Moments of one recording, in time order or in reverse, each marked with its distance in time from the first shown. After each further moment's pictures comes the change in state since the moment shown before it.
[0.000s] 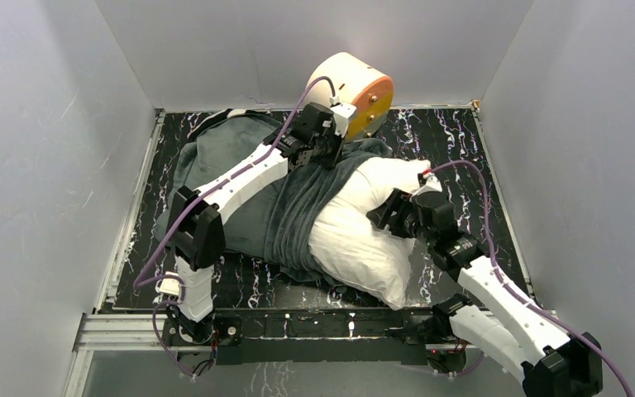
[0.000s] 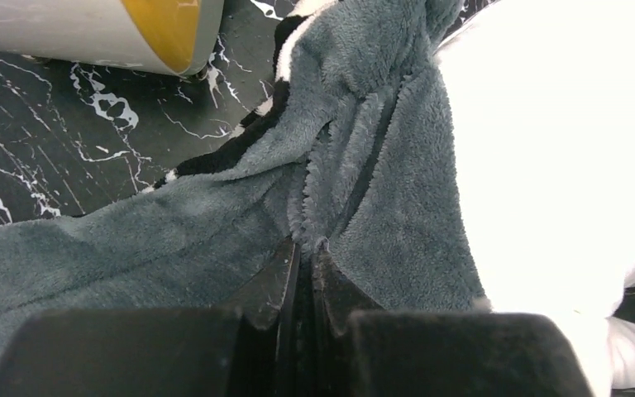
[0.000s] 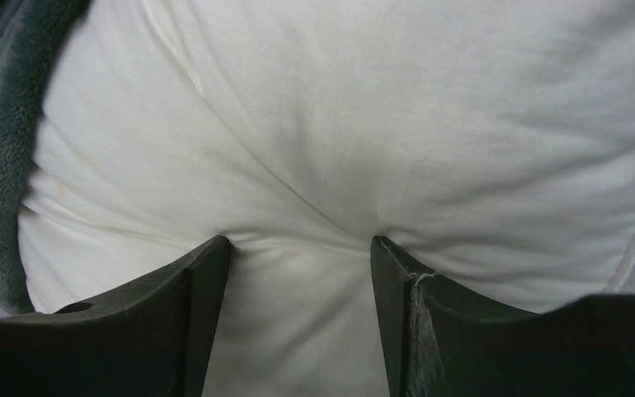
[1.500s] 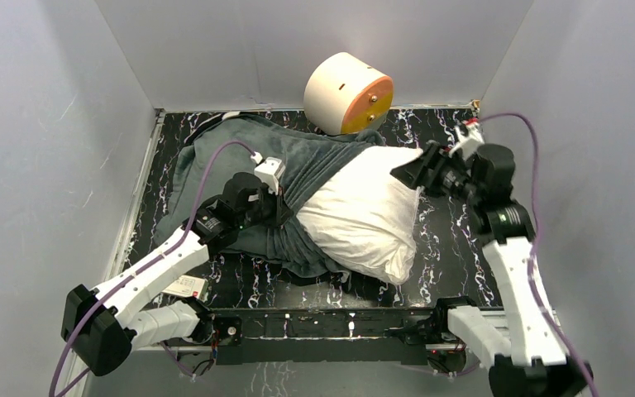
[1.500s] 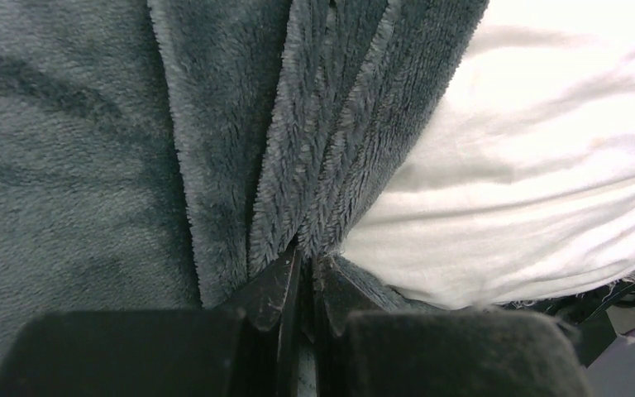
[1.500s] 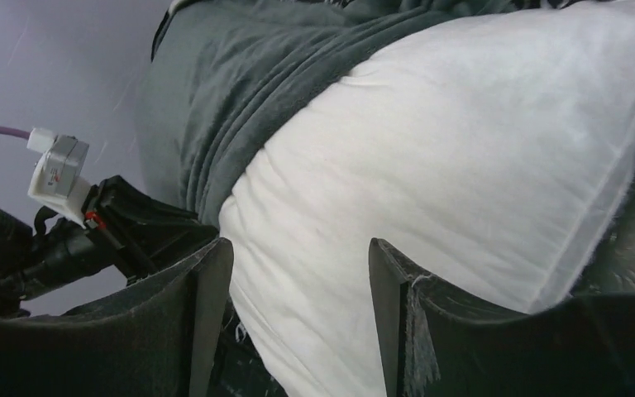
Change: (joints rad) left arm 0.026 -0.881 -0.972 0.203 -0.029 -0.277; right arm -0.375 0.009 0.501 -0.316 -0.381 -0.161
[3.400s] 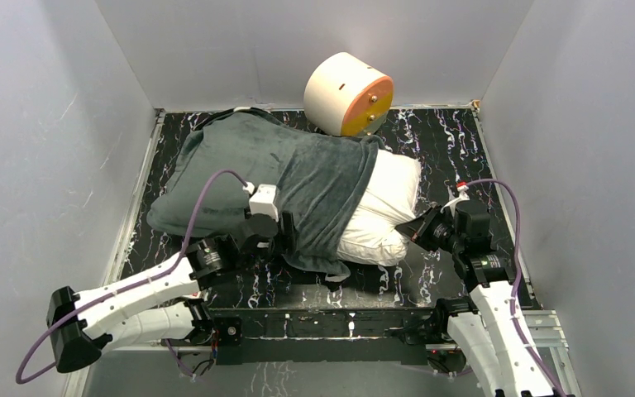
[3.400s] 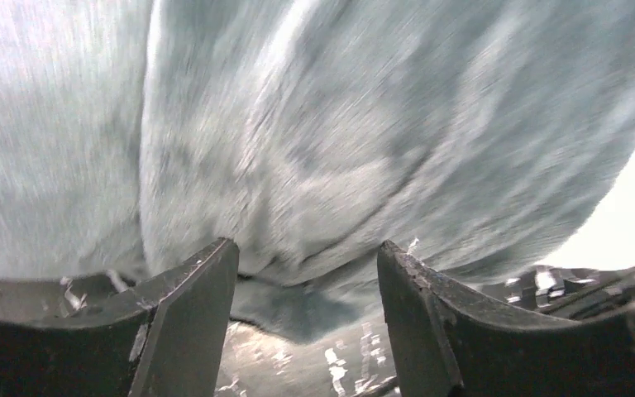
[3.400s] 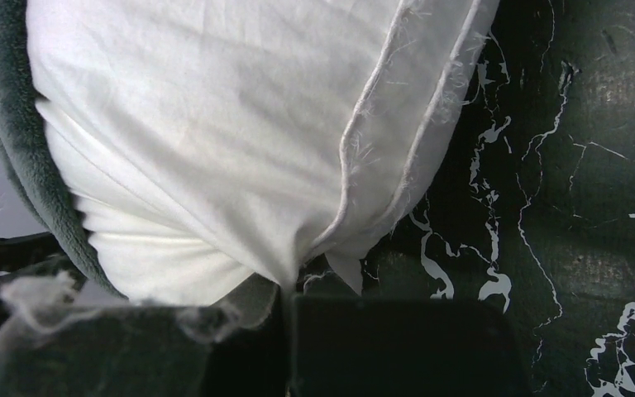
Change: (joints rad) left arm -0.367 -0.154 -0.141 -0.091 -0.583 -0.319; right arm 0.016 -0.233 -0.466 -0.020 0.058 0.181
